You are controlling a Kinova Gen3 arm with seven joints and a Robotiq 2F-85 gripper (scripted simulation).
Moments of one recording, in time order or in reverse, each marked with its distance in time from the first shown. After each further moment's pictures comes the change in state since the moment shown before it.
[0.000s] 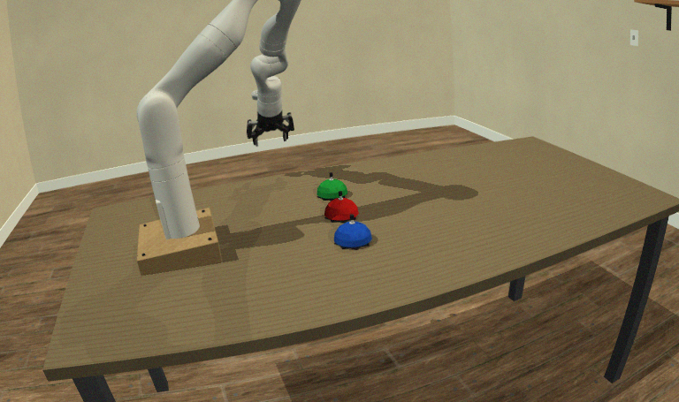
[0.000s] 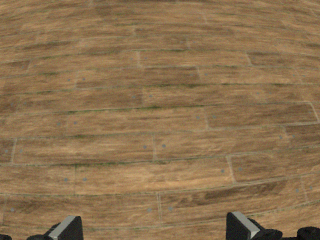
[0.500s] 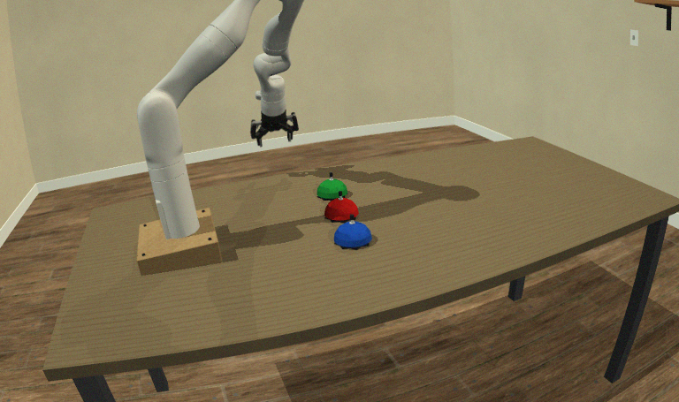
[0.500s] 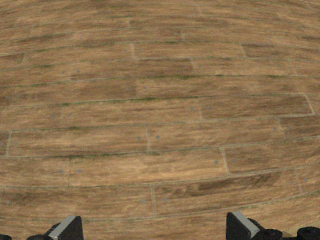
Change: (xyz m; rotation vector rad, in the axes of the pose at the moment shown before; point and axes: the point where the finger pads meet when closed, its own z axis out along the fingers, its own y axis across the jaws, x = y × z) arm -0.009 0.012 -0.004 -0.013 -0.029 0.005
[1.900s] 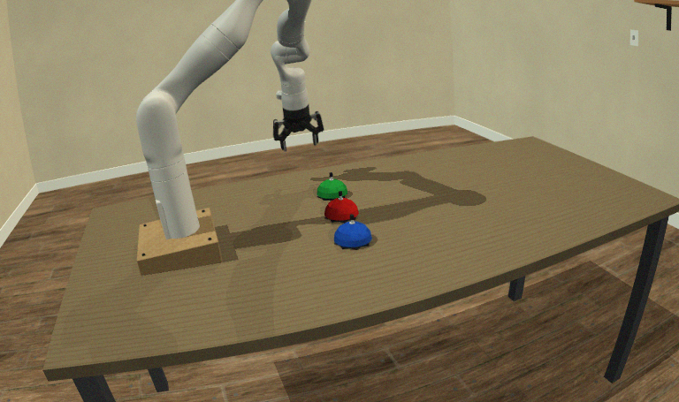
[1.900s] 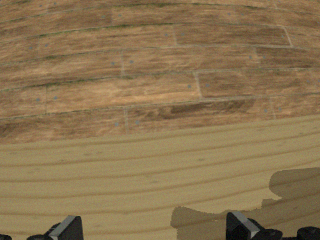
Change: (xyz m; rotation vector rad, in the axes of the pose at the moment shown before) arm -0.080 0.062 -0.044 -0.041 -0.248 0.017
